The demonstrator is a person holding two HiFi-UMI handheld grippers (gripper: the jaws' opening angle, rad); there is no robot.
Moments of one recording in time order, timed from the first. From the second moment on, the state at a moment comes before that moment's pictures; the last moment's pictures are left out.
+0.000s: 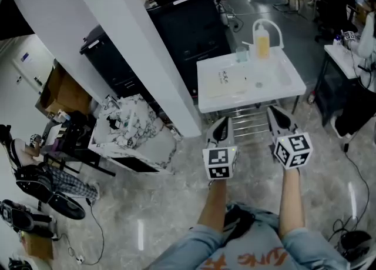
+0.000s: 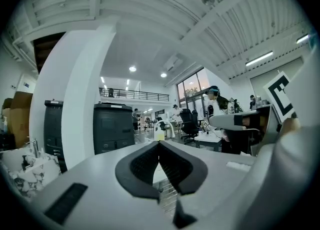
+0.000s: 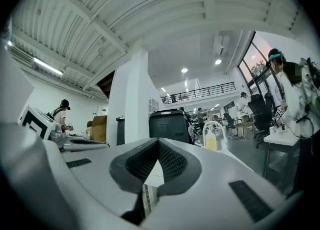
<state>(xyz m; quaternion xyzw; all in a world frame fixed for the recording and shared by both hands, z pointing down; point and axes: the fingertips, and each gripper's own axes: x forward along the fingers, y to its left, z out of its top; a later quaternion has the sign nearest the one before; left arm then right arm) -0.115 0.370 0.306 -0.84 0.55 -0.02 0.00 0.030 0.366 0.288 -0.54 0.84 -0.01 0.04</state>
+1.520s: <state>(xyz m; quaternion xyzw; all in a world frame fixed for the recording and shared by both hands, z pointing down) -0.093 -0.002 0.447 -0.88 0.46 -0.09 -0.12 0.035 0.016 0.412 -0.58 0.80 -0.13 -0.01</state>
